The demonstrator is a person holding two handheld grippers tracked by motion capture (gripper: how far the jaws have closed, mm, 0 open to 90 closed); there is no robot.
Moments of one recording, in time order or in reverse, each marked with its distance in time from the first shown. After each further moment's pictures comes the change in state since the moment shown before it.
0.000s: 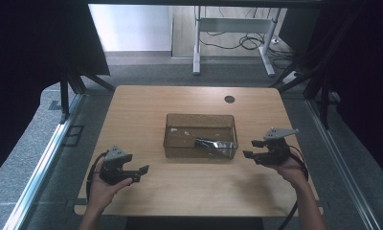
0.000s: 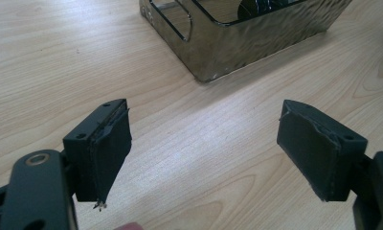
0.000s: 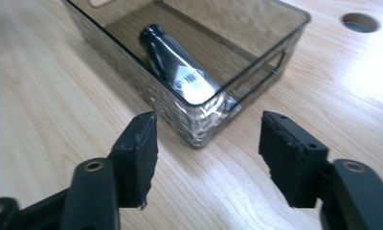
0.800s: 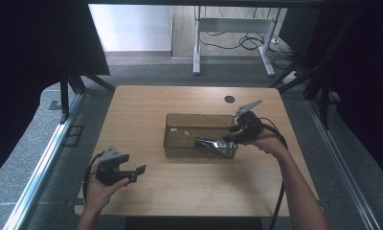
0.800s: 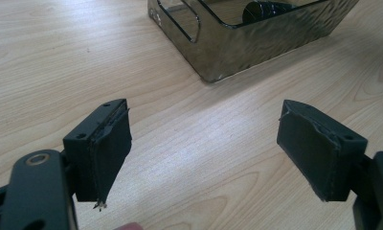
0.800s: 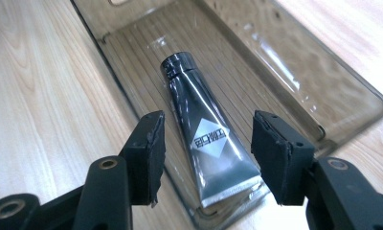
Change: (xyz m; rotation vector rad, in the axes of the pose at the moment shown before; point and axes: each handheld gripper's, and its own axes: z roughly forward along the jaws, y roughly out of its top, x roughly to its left) left arm 0.004 -0.003 -0.007 -0.013 0.009 -0.018; right arm -0.002 0.089 0.057 0.200 0.144 -0.106
